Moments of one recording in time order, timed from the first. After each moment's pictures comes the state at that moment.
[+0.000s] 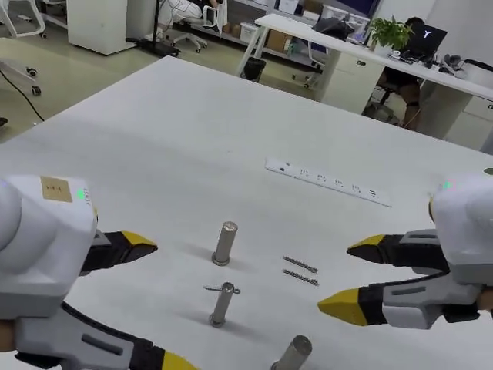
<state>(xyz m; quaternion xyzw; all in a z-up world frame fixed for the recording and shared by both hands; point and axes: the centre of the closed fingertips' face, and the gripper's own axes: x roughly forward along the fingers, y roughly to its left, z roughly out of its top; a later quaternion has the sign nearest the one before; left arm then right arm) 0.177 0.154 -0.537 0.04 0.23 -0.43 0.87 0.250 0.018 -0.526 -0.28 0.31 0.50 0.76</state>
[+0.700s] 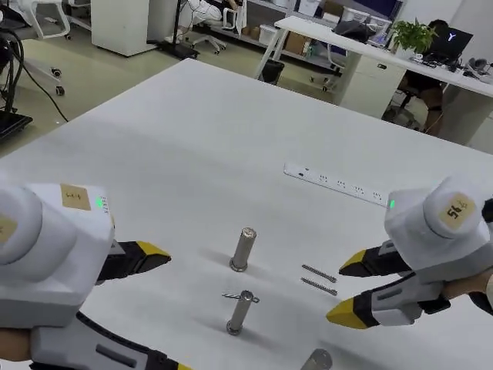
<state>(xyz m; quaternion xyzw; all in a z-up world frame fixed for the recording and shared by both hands) 0.170 0.154 -0.541 0.03 0.24 -0.43 0.87 0.279 0.016 -0.580 -0.38 0.36 0.53 0.67</state>
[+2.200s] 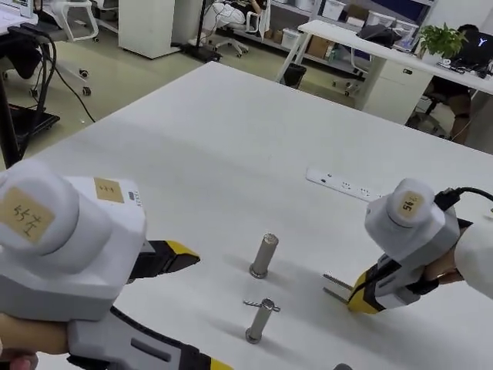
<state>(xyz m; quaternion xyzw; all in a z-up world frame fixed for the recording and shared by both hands) 0.175 0.151 -0.531 0.02 0.23 -0.42 0.88 0.314 0.009 -0.619 -0.43 0.45 0.53 0.58</state>
